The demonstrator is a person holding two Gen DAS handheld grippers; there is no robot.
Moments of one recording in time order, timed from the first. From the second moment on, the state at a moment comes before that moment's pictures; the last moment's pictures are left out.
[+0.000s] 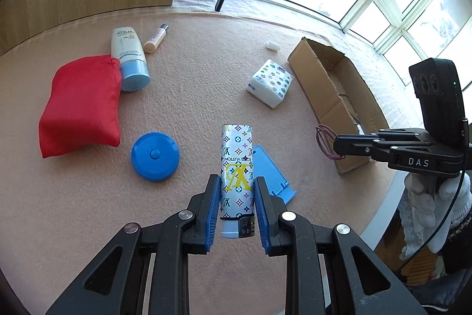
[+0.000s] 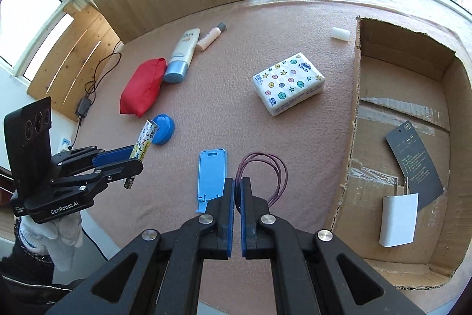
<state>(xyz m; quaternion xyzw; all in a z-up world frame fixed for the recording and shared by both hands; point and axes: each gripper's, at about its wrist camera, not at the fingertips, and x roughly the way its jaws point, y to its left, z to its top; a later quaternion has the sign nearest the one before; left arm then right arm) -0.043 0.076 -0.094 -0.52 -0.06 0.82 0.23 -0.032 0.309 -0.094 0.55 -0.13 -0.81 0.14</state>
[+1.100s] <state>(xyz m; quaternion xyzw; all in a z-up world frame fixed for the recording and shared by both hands) -0.097 0.320 -0.069 -0.47 0.03 0.81 0.36 0.011 0.459 -0.068 0.50 -0.18 -0.85 0.02</state>
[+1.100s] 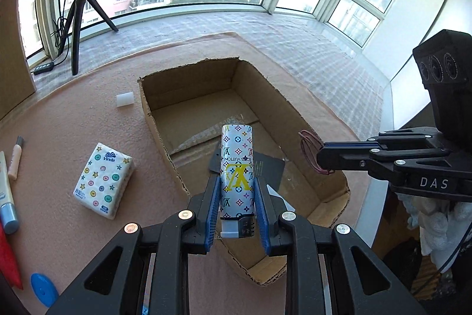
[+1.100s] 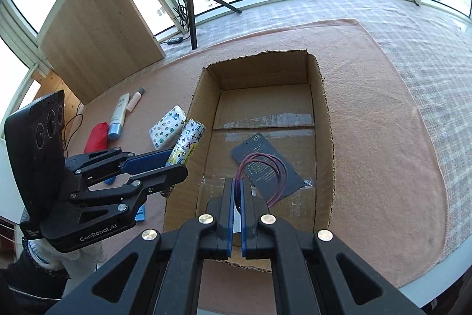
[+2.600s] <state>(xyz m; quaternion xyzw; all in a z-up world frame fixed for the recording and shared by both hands) -0.036 0.122 -0.123 -0.56 -0.02 0.80 0.21 -0.058 0.289 -0.103 0.58 -0.13 -0.79 0.17</state>
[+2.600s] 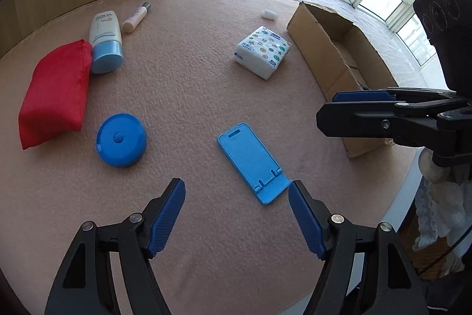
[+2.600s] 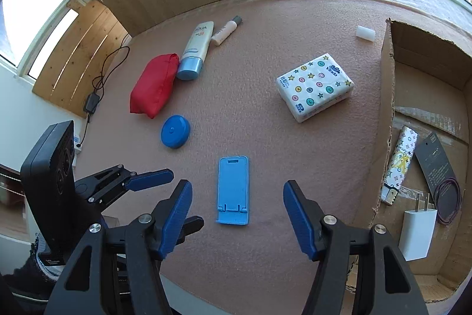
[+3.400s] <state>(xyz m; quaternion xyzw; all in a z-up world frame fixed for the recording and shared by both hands) -0.039 0.135 -0.153 -0.58 -0.09 0.78 0.23 -0.073 0.262 -0.165 0.64 -0.12 -0.74 0.15</state>
